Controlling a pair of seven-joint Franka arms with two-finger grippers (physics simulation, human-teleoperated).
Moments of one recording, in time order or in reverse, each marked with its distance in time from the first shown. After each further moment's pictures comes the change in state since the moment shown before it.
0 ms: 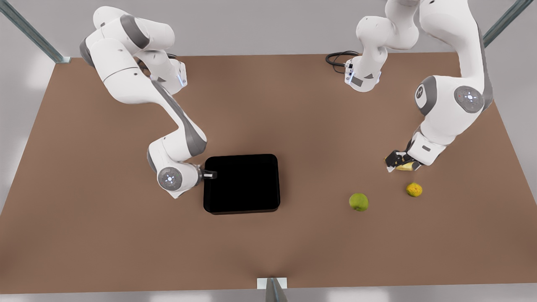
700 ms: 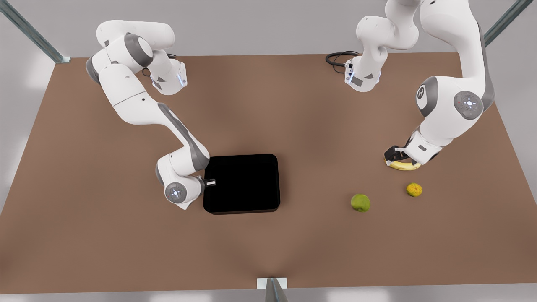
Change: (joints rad) left arm -0.001 0.012 -0.001 0.008 0.010 -0.092 0.085; right arm 0.002 0.168 -0.019 0.014 -0.037 0.133 -0.217
